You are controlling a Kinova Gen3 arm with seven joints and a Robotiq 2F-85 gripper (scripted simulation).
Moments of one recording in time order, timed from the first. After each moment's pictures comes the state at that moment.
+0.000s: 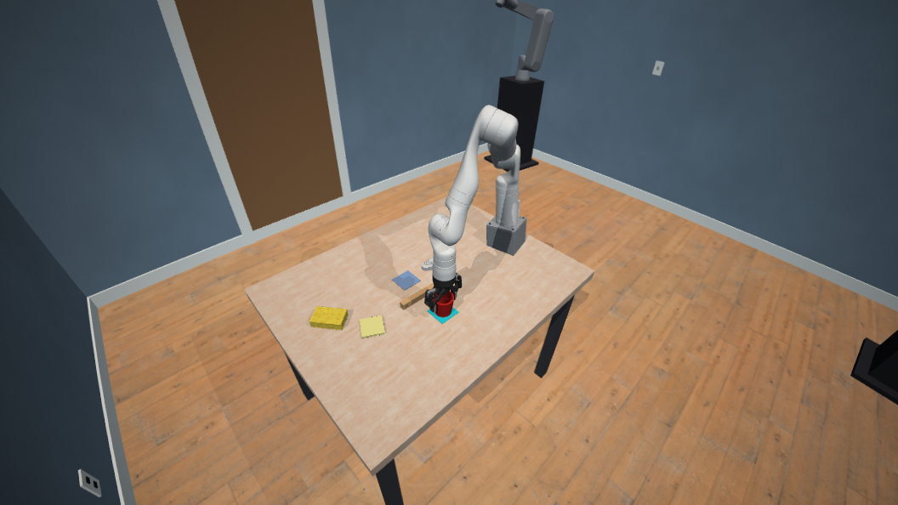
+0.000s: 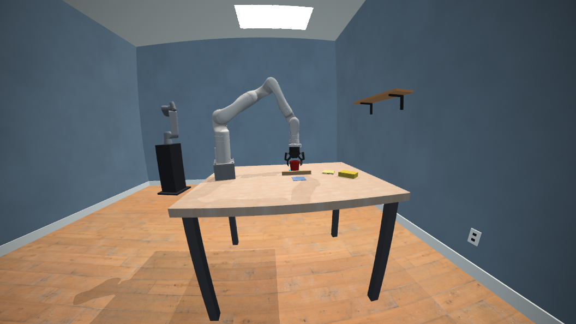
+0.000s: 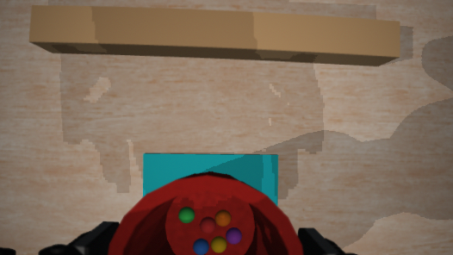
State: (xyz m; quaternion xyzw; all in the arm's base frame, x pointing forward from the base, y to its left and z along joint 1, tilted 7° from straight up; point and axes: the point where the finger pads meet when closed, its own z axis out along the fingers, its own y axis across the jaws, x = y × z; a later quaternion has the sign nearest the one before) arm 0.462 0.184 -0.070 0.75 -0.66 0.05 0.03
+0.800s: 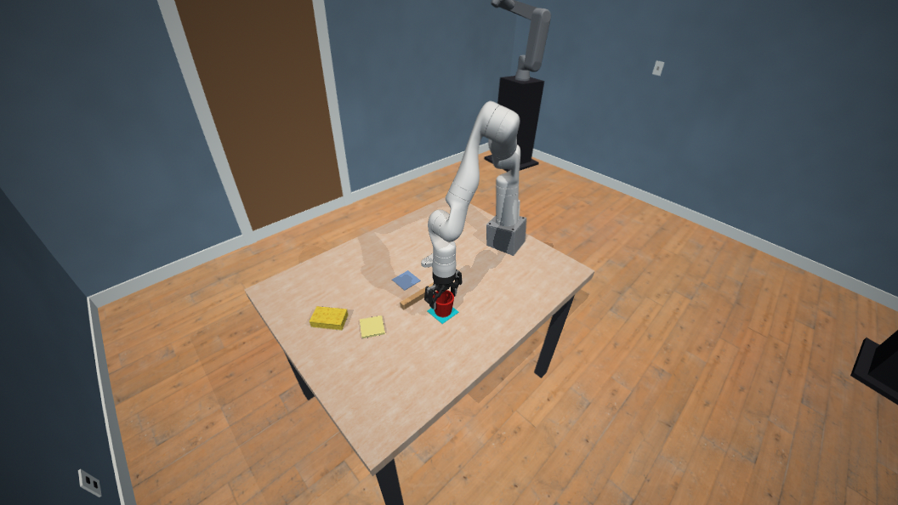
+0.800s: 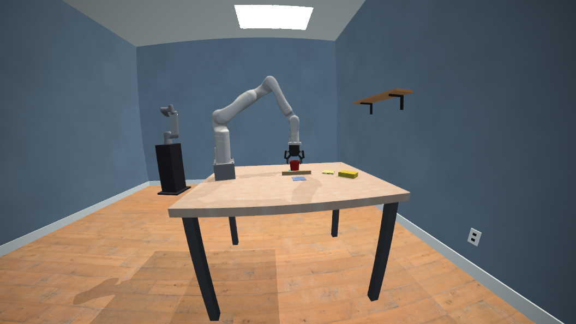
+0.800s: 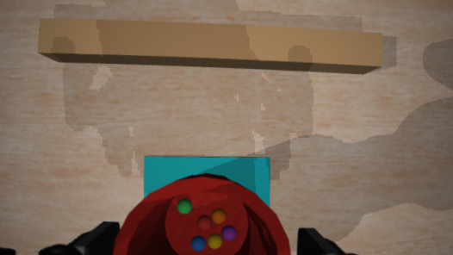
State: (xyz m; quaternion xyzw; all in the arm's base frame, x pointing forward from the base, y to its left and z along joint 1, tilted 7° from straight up) arm 0.460 0.182 -0.057 0.75 -0.66 0.05 0.03
